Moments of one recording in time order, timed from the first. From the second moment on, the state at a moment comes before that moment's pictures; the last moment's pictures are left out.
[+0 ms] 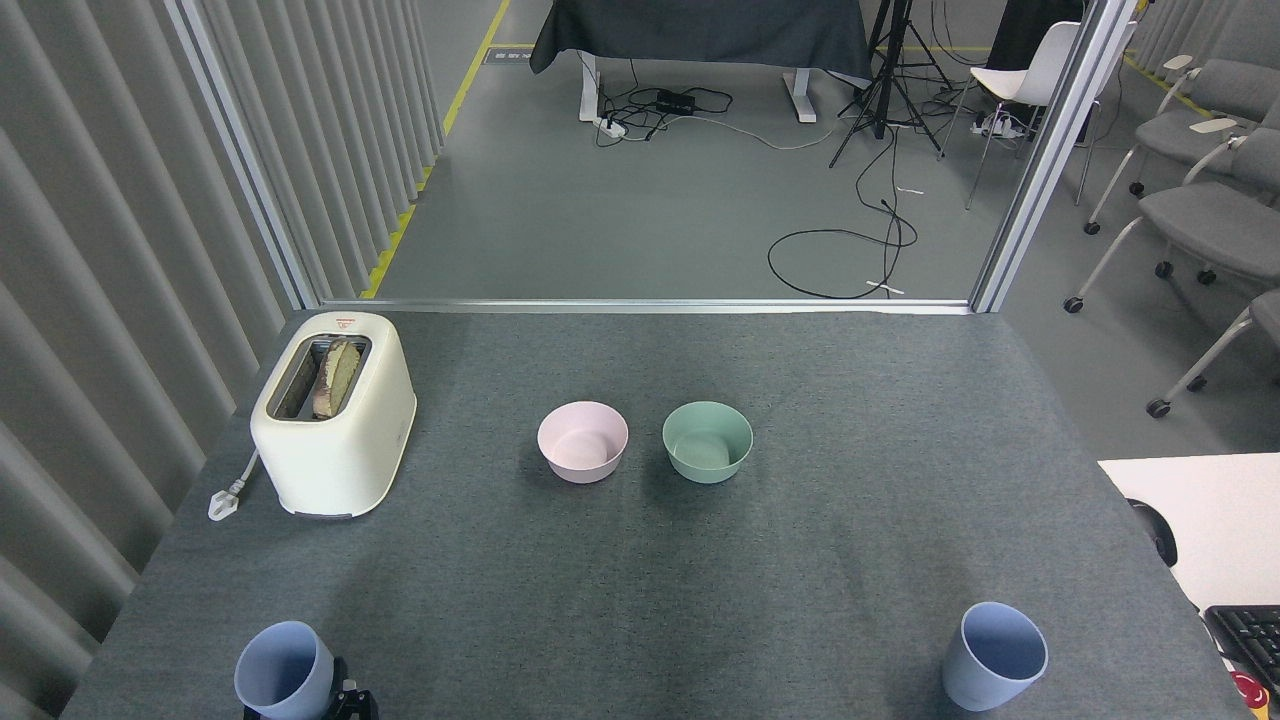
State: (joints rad) left arm 0.18 0.09 -0.07 -1.33 -1.29 0.33 0.41; right arm 0.46 0.05 -0.12 -1.60 1.49 -0.28 -0.36
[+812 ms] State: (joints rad) left arm 0.03 0.00 -0.47 -1.24 -1.47 0.27 0.42; right arm 0.46 0.05 -0.12 -1.60 1.49 -0.27 -0.37
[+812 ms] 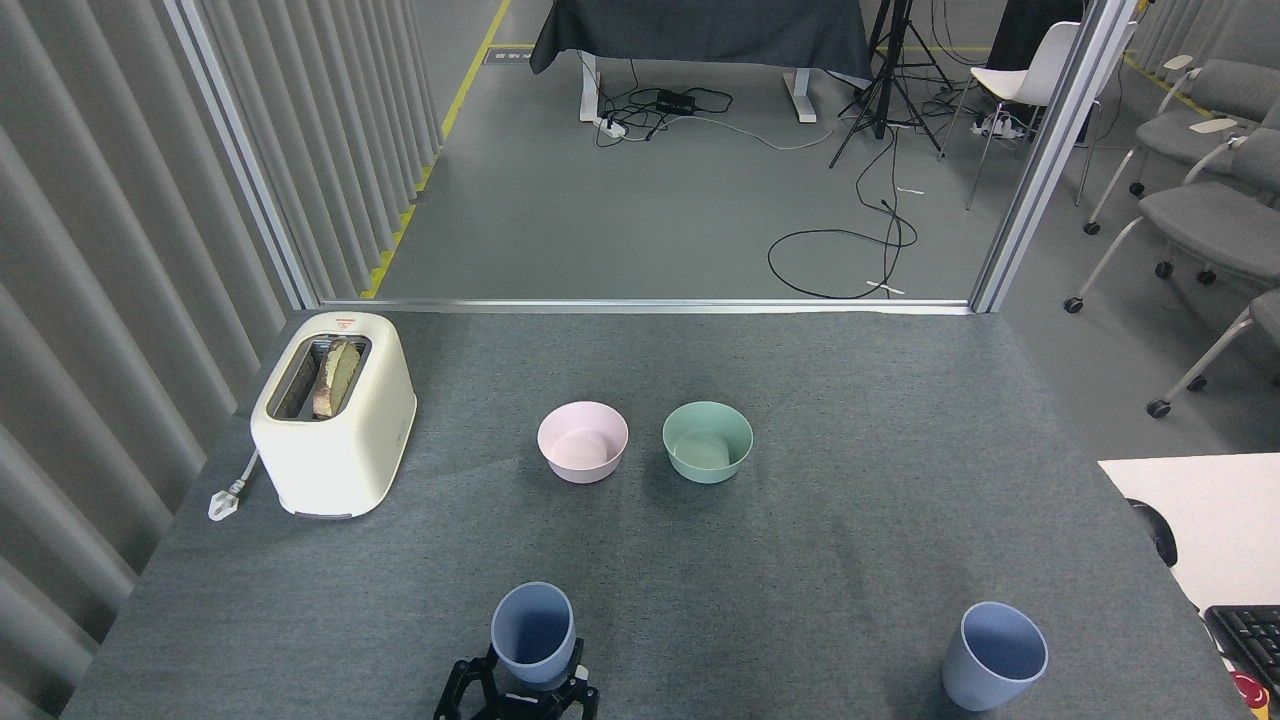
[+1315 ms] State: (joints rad) left arm -0.10 -0.07 -0.53 -1.07 -1.50 0.27 0.42; right arm 0.46 0.05 -0.12 -1.59 1.49 -0.27 -0.37
